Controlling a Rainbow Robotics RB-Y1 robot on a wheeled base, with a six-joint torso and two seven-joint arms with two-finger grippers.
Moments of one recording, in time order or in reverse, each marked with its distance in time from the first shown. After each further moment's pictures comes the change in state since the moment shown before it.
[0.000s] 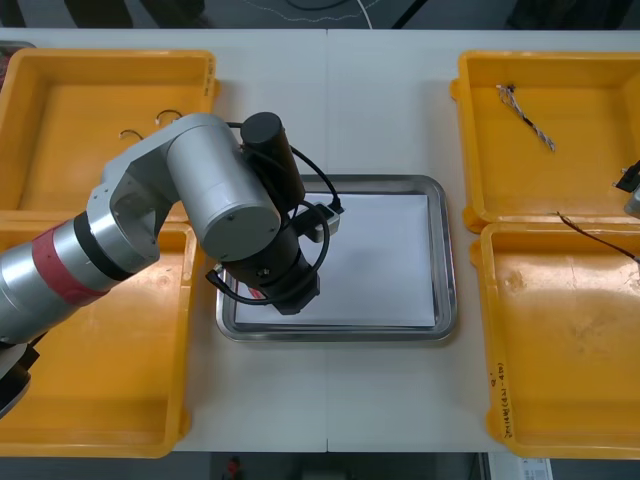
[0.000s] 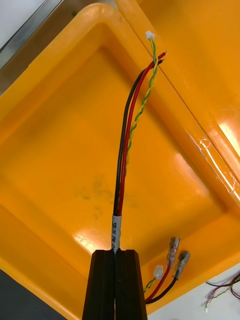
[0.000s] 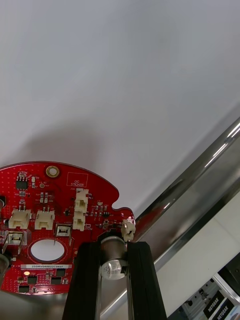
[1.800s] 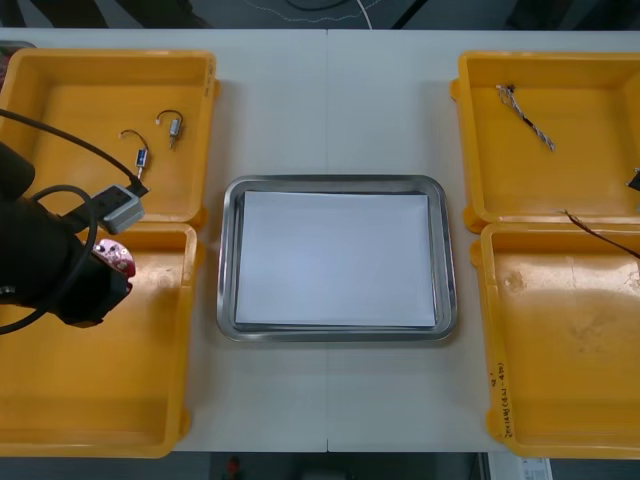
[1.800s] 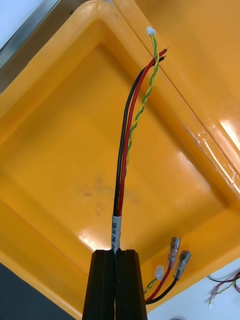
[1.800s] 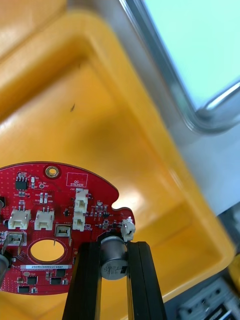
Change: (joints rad) right arm 0.023 0.001 -0.038 0.001 -0.025 0.000 0.002; left arm 0.511 0.279 0.729 -0.523 0.104 0.291 -0.150
